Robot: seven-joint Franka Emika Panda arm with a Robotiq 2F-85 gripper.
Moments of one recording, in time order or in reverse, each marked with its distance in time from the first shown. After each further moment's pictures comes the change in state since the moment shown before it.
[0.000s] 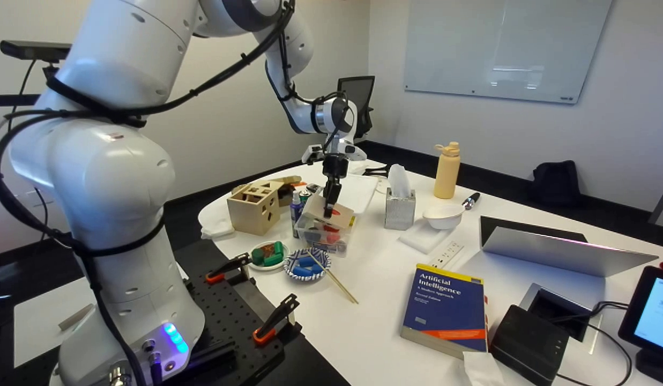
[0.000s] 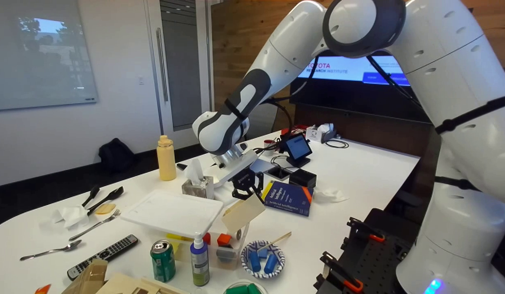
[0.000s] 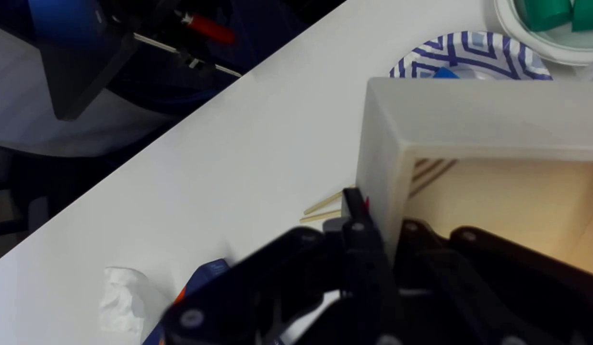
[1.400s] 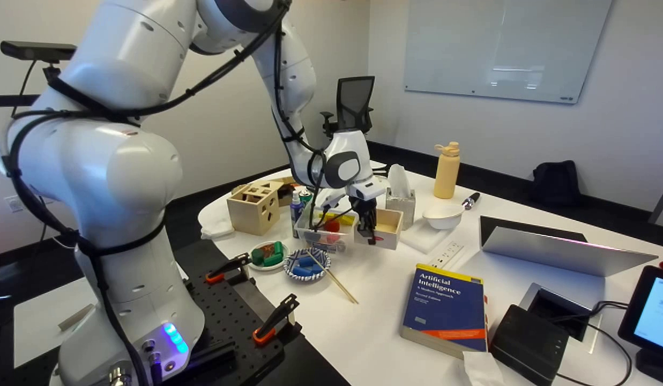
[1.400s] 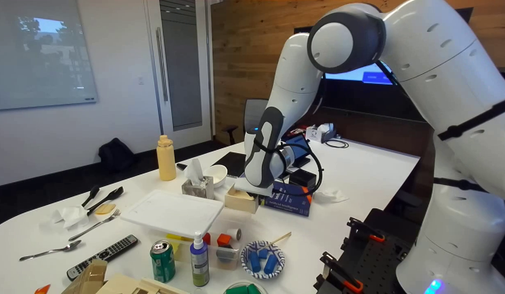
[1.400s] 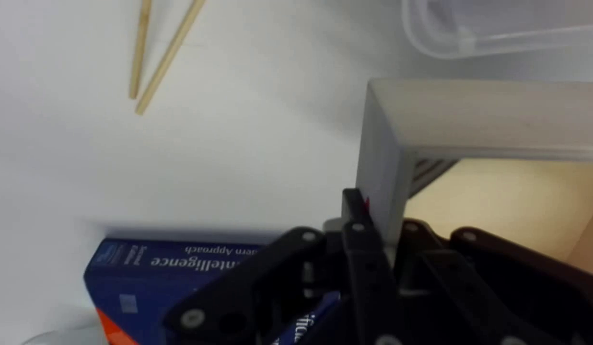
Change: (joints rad) arm 0.169 0.059 -0.351 -0.396 0.263 1.134 0.274
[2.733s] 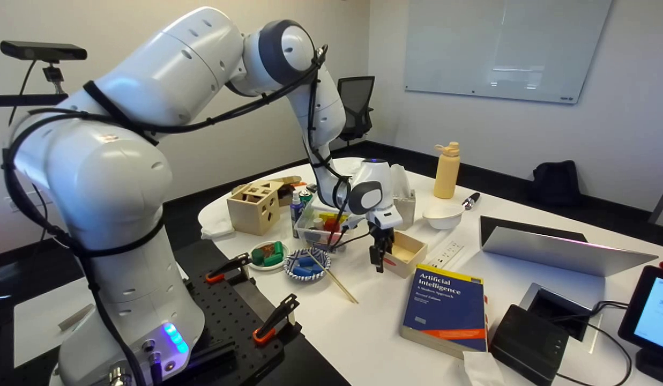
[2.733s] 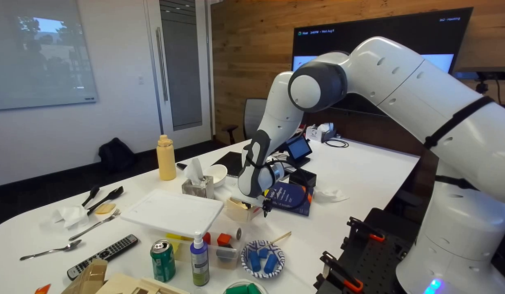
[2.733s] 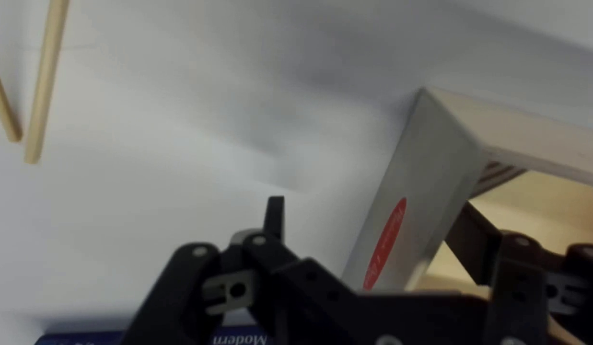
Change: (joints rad) arm -0.222 0.296 0.137 0.338 0.061 -0.096 0.049
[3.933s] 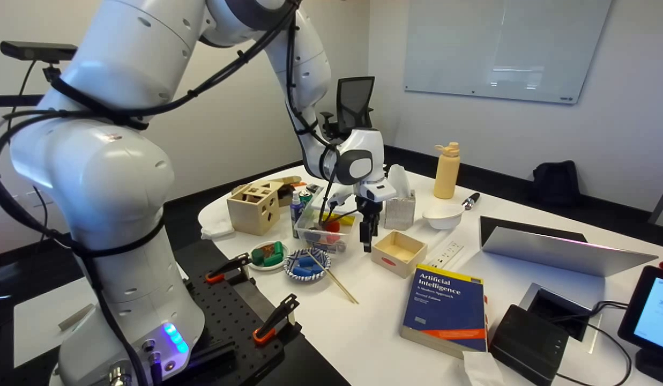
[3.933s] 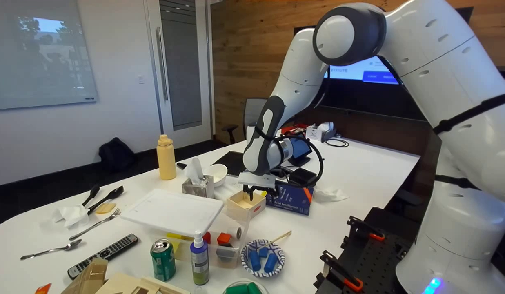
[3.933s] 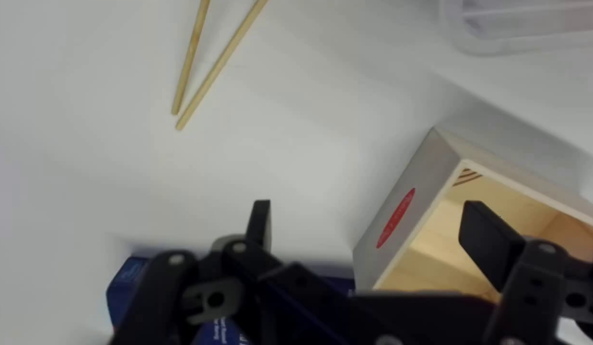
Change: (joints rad) arm 0.036 -0.317 -0.008 -0.270 -0.043 -0.076 -0.165
